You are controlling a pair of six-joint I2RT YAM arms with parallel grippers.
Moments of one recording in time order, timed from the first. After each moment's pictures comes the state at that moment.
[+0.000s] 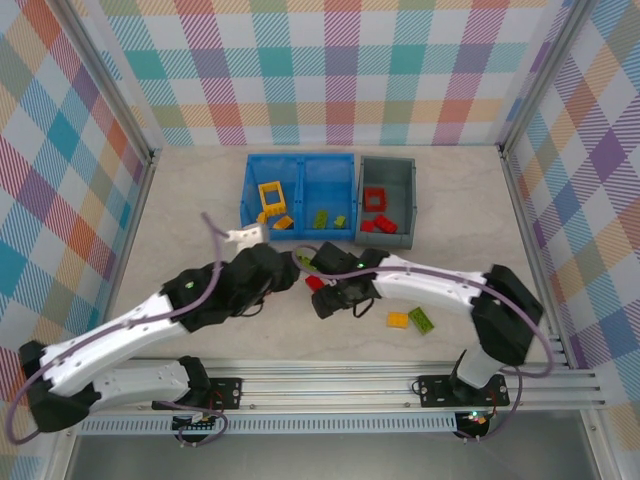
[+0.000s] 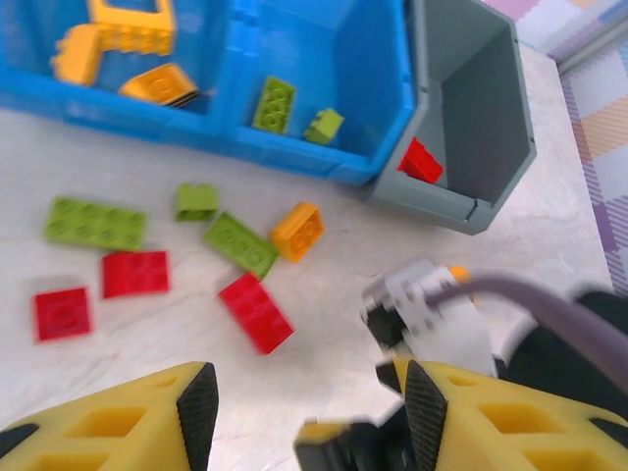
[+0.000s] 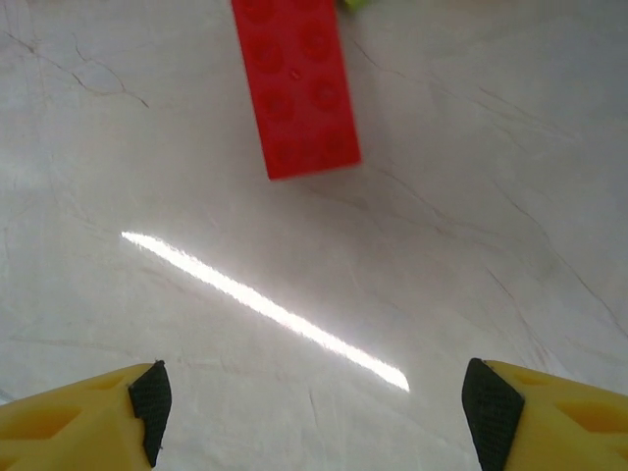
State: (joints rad) left arm -1.03 0.97 1.03 -0.82 -0.48 -1.05; right arm 0.99 1.66 1.15 -0.76 0.04 0.47
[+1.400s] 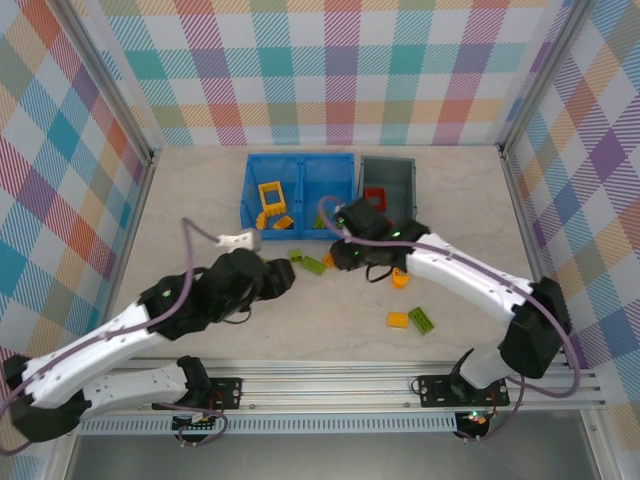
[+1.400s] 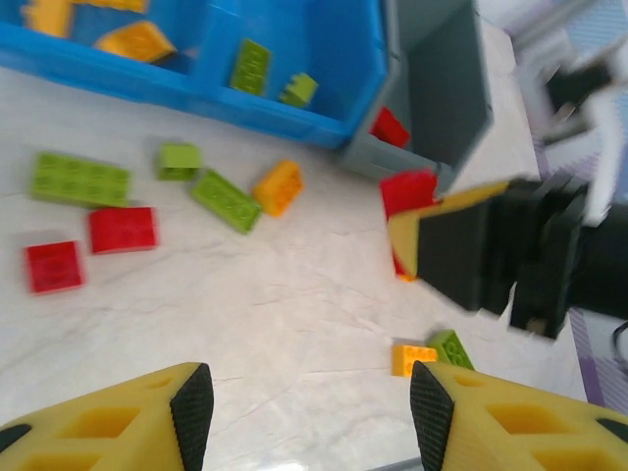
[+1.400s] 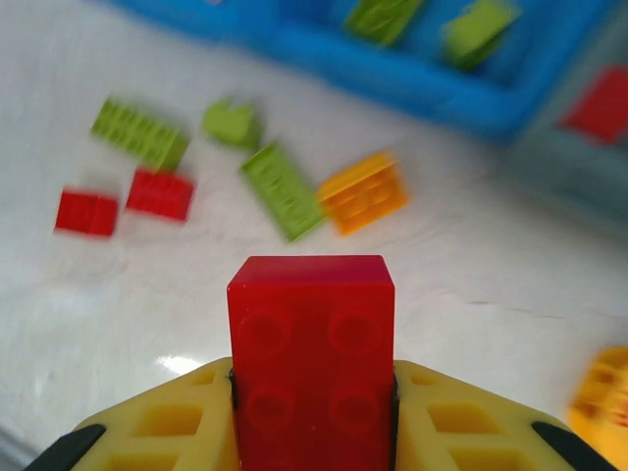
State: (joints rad) left arm -1.03 0.96 1.06 -0.81 -0.34 -1.01; right arm 0.78 1.47 1.26 -0.78 0.07 0.40
